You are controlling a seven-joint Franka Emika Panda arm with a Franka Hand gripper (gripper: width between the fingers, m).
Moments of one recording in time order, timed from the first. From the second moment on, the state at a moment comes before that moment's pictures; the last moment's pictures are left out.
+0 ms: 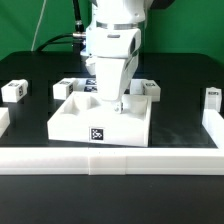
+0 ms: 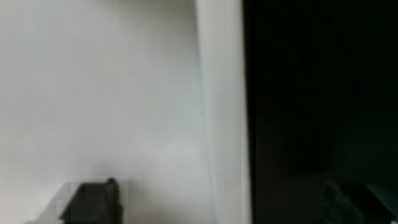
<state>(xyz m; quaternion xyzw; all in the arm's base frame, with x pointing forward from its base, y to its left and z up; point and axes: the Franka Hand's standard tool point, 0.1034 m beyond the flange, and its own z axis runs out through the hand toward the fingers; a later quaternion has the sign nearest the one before) 0.437 0.006 0.006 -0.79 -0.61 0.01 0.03</state>
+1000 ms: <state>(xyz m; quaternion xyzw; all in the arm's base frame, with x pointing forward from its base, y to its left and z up) 0.439 0.005 0.007 -0.79 -0.61 0.01 0.02</state>
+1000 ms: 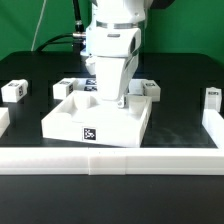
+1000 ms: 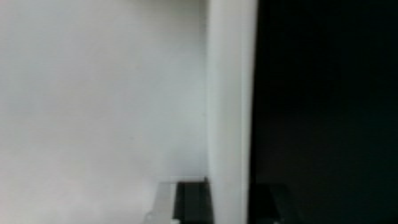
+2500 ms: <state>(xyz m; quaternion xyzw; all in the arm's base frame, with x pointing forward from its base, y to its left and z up) 0.478 0.047 0.006 -0.72 -0.70 0.00 0.01</state>
